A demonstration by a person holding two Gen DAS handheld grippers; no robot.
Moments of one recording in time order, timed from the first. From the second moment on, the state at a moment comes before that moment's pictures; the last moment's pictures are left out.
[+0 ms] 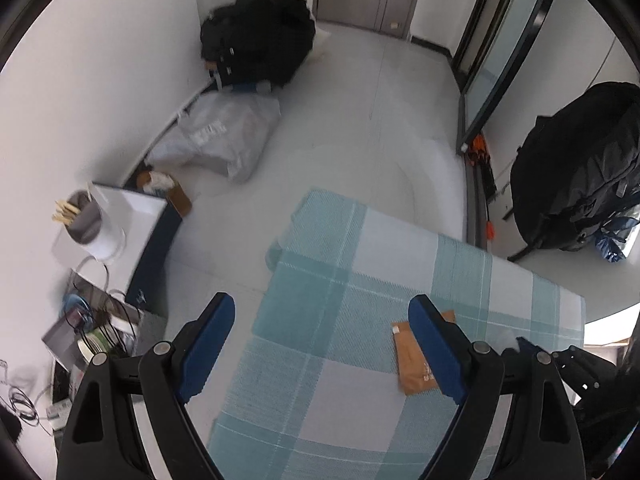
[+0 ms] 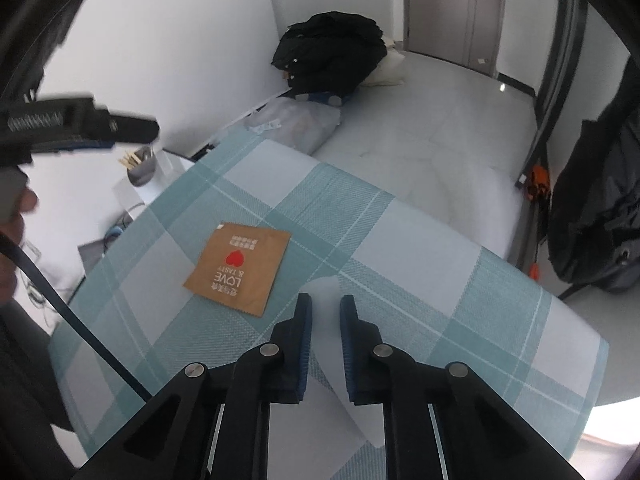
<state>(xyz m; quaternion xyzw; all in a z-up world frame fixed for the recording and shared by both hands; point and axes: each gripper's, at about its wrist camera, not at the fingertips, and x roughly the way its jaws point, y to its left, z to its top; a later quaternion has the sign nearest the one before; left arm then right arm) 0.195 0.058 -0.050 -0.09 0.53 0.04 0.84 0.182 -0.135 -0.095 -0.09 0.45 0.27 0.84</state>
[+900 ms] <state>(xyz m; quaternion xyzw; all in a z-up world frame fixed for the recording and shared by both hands) 0.201 -0.015 -0.101 -0.02 0.60 0.03 0.80 0.186 -0.216 -0.062 0.00 0.43 0.25 0.87</state>
